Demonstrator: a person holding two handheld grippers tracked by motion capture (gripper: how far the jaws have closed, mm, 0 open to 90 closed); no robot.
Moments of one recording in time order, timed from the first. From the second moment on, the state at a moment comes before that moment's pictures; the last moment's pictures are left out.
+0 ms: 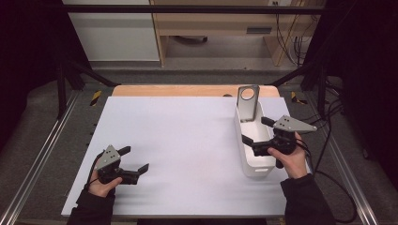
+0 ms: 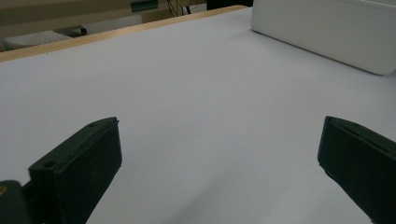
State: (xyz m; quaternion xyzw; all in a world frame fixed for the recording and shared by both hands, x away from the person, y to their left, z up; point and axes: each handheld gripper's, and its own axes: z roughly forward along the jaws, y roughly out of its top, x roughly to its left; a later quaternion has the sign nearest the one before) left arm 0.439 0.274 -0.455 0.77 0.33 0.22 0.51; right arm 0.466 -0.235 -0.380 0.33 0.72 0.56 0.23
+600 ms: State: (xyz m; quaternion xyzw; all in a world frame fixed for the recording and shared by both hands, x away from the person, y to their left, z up) left arm 0.437 0.273 -0.452 0.76 0.32 0.22 0.52; right arm 0.436 -0.273 -0.428 0.34 0.72 0.56 0.23
